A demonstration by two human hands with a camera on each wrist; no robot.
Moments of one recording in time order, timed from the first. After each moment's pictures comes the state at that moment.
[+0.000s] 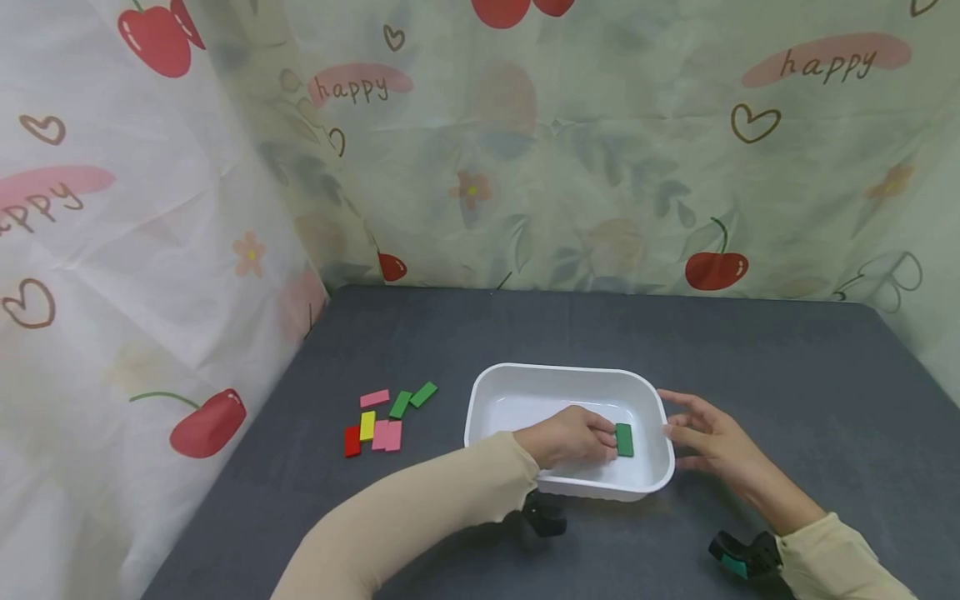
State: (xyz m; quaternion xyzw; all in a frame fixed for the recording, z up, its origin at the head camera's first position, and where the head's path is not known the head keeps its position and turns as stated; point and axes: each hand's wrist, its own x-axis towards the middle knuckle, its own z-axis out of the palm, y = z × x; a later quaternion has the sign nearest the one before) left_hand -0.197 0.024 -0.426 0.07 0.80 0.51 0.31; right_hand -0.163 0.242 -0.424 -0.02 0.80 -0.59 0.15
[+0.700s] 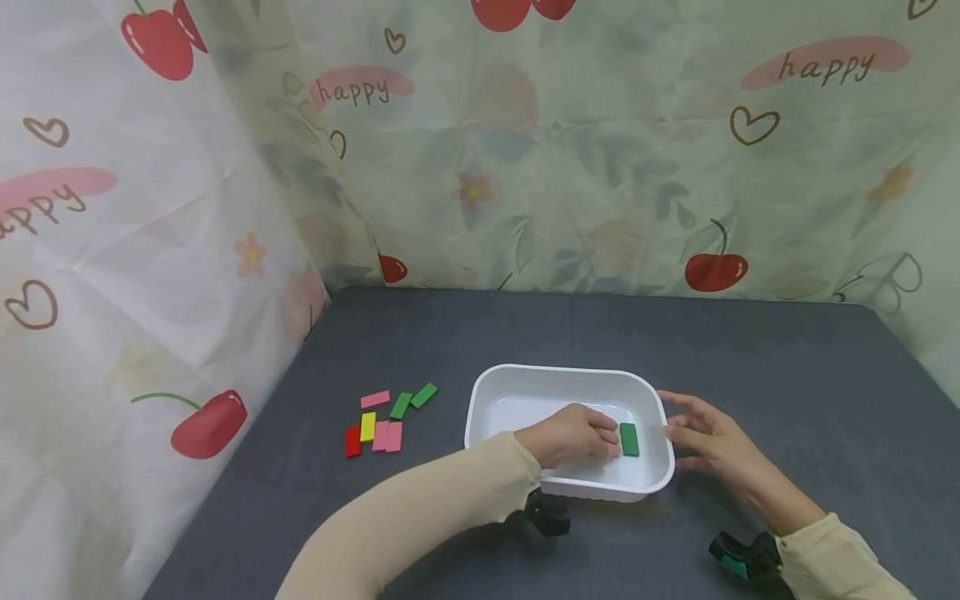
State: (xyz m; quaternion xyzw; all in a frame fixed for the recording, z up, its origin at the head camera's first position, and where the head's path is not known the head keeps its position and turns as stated) left_hand -0.197 0.027 -0.421 0.06 0.80 0.52 0.30; right_hand -0.163 0.243 -0.425 -0.03 0.80 -0.59 0.15
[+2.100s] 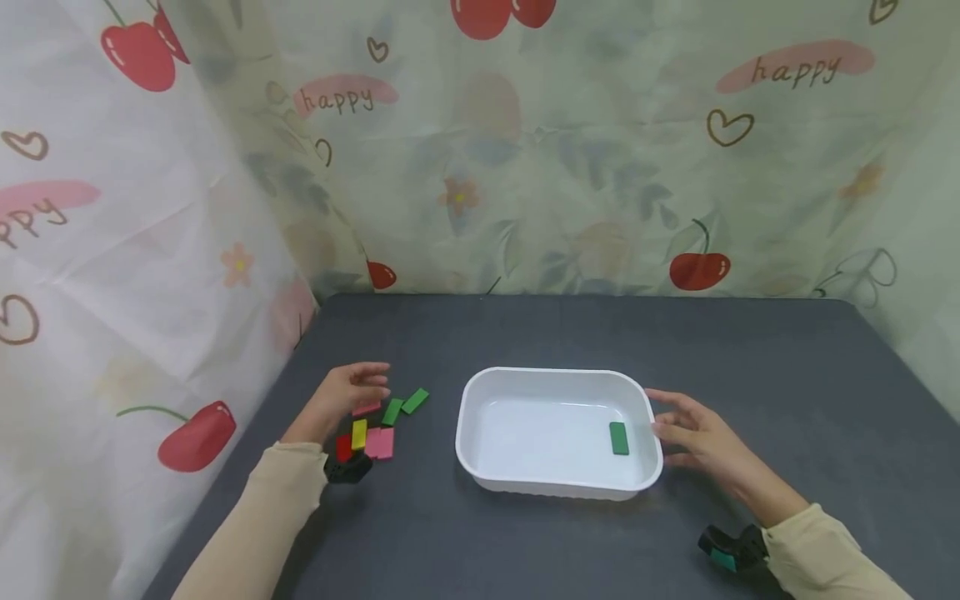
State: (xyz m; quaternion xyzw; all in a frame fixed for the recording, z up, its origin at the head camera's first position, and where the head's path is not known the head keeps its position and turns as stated) left_hand -0.231 -0.252 -0.405 -0.02 0.84 0.52 0.15; right_hand -0.160 0.241 -0.424 -0.01 0.80 -0.58 0.15
